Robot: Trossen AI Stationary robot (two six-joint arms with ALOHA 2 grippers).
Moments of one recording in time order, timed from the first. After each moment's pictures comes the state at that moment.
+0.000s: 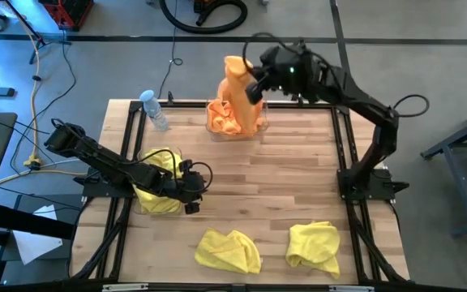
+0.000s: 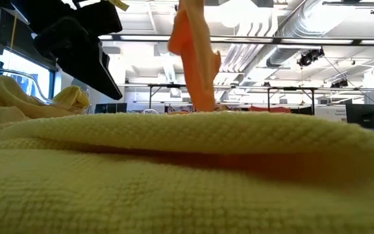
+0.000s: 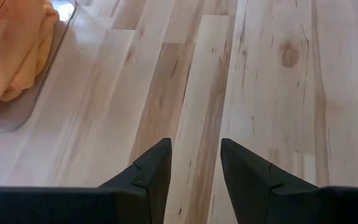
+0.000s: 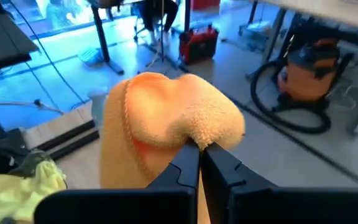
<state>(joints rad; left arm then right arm) -0.35 1.34 0.72 -0.29 -0.48 -0.31 -0.30 1.71 2.18 -0.87 0.38 0.15</state>
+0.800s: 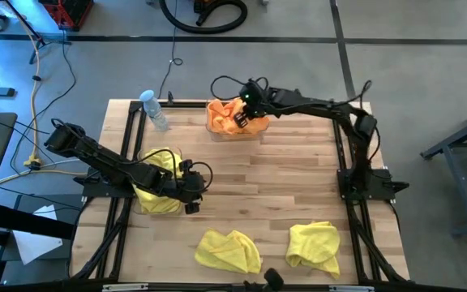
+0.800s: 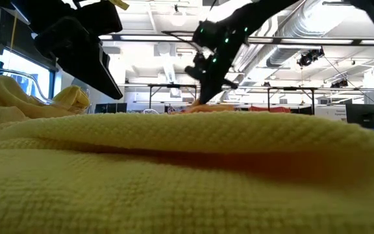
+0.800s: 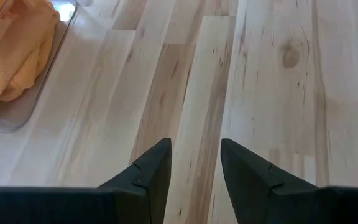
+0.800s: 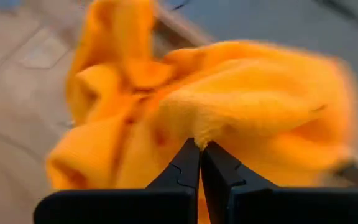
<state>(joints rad) -0.34 1.34 0.72 -0.29 -0.48 -0.31 -0.47 1.94 1.59 -0.58 0.17 0.30</state>
